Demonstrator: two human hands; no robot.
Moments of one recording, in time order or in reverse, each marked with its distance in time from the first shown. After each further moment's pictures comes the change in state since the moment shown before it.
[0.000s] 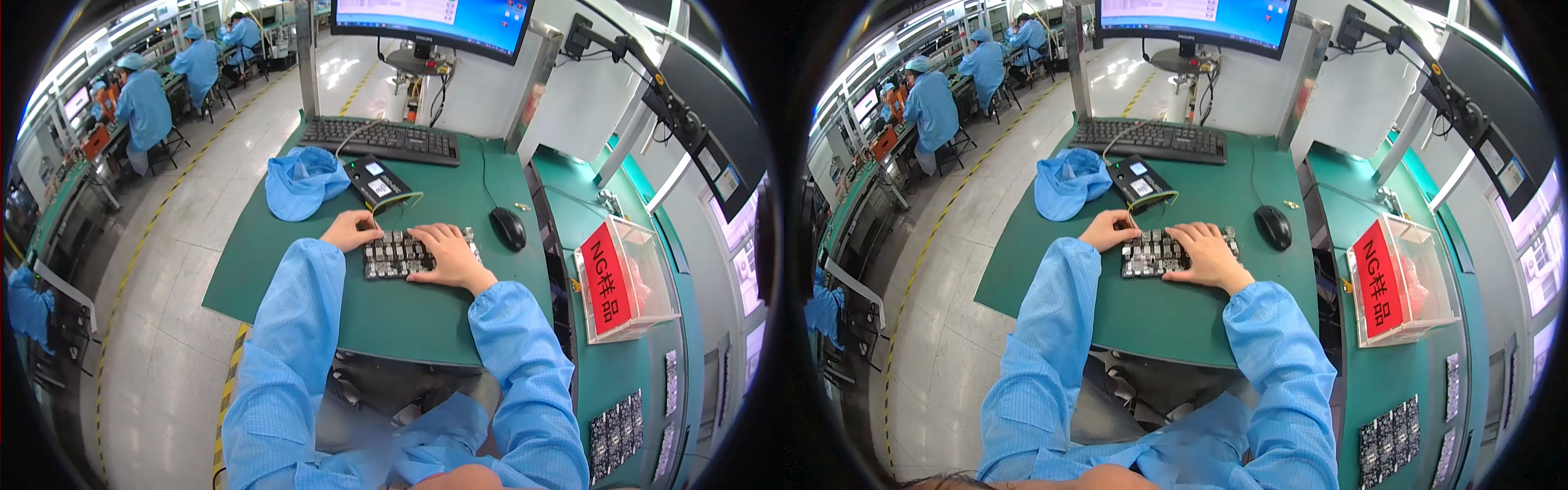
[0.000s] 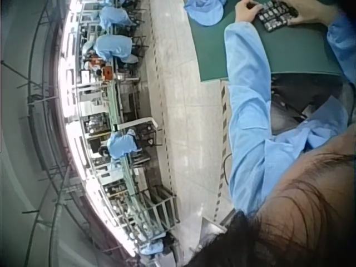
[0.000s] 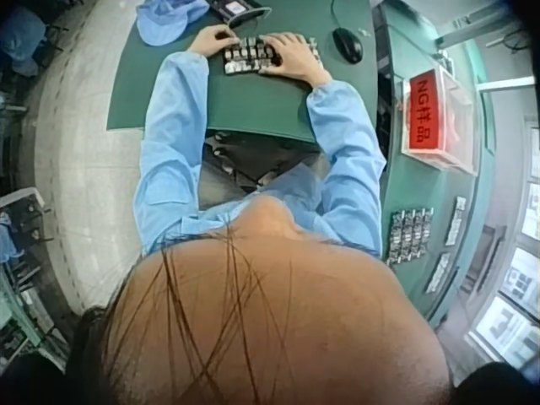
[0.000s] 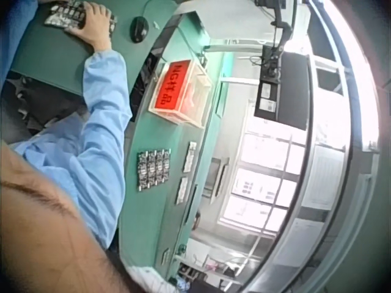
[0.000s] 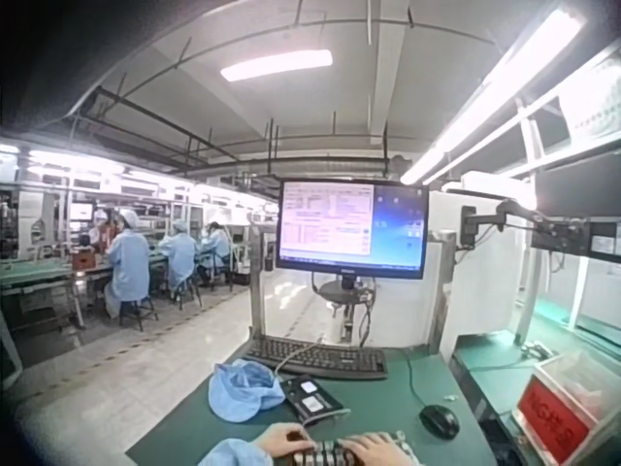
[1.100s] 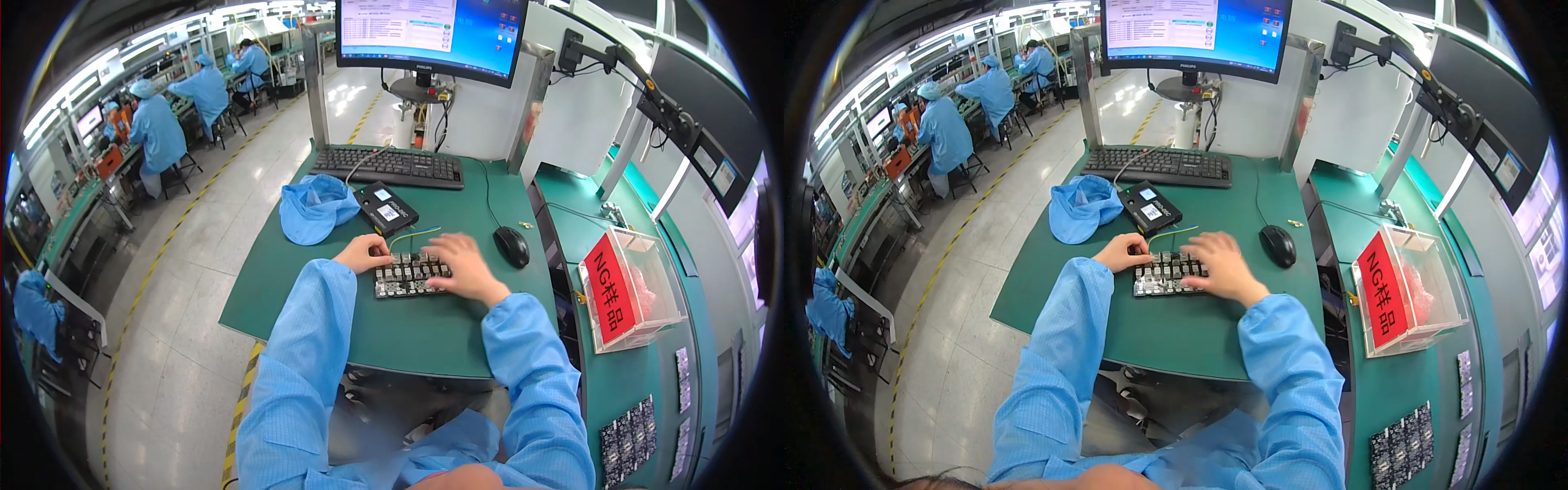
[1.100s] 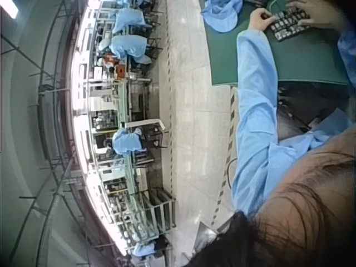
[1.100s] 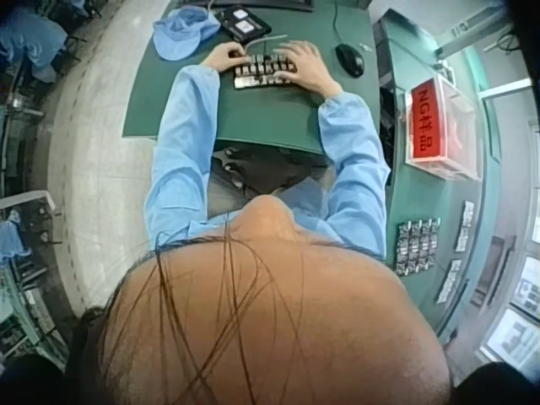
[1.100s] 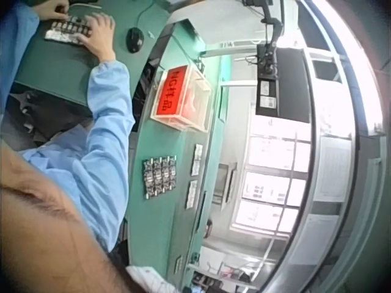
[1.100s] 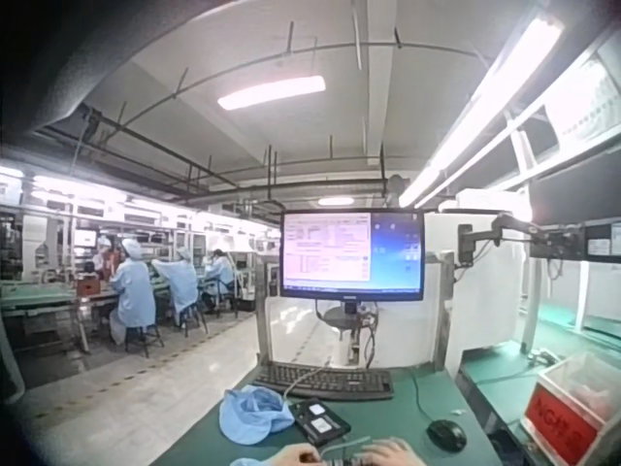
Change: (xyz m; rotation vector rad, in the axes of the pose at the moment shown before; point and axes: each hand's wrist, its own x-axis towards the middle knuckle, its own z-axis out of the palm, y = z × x) left_hand 0.005 -0.005 0.001 0.090 -0.060 0.105; right_hand -0.007 0.015 -0.008 -0.046 0.150 -0.010
